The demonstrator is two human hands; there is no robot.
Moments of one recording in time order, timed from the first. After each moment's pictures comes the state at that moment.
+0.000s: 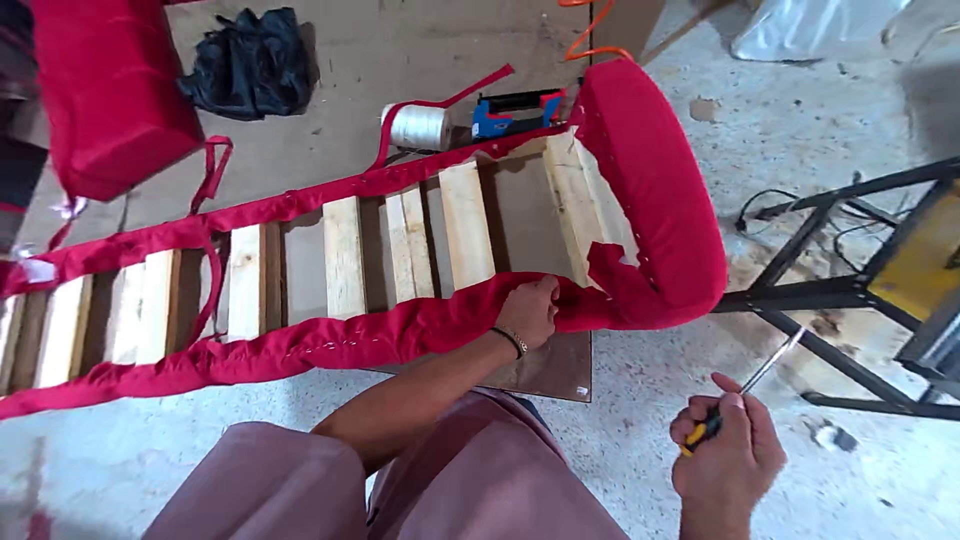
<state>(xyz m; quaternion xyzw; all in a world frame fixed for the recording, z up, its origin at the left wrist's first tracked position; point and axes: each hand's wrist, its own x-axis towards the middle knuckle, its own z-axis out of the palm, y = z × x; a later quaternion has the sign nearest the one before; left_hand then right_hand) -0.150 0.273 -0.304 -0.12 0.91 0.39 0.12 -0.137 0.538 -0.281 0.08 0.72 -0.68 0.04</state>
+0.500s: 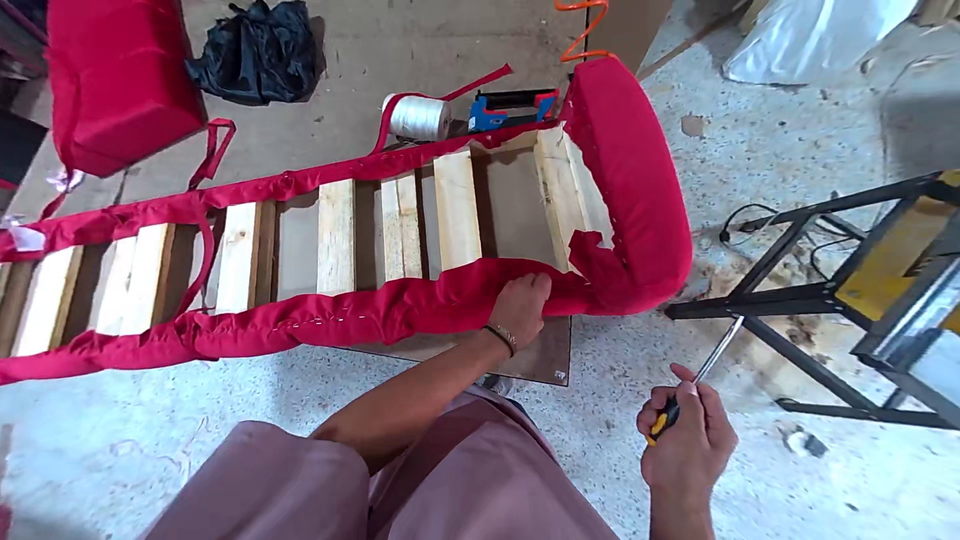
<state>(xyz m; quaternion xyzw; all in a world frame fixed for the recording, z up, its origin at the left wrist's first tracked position) -0.135 0.308 -0.311 -0.13 0.93 0.33 0.07 -0.119 0.557 -0.283 0.09 0.71 -0.70 0.07</state>
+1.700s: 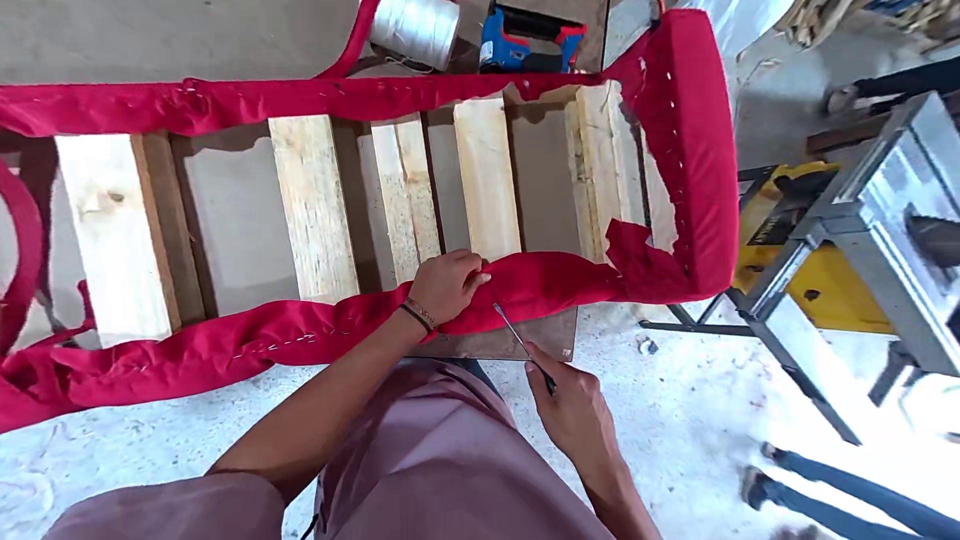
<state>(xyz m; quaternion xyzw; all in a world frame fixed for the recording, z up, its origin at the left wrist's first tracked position) -0.049 0.116 -0.359 -0.07 0.89 0.44 -0.01 -0.041 0.365 -0.254 -0.22 0.94 -0.13 0.22</state>
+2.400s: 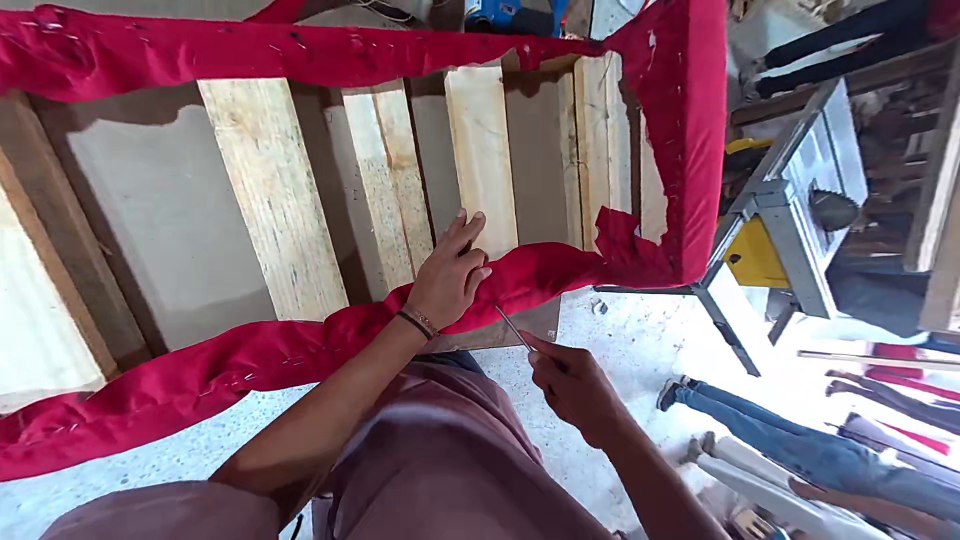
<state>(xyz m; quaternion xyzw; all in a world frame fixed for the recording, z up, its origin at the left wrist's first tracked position) -0.057 0.116 -0.383 -0.04 0.84 0.53 -0.08 -0.075 0.329 -0.230 0.03 0.85 -0.23 0.47</state>
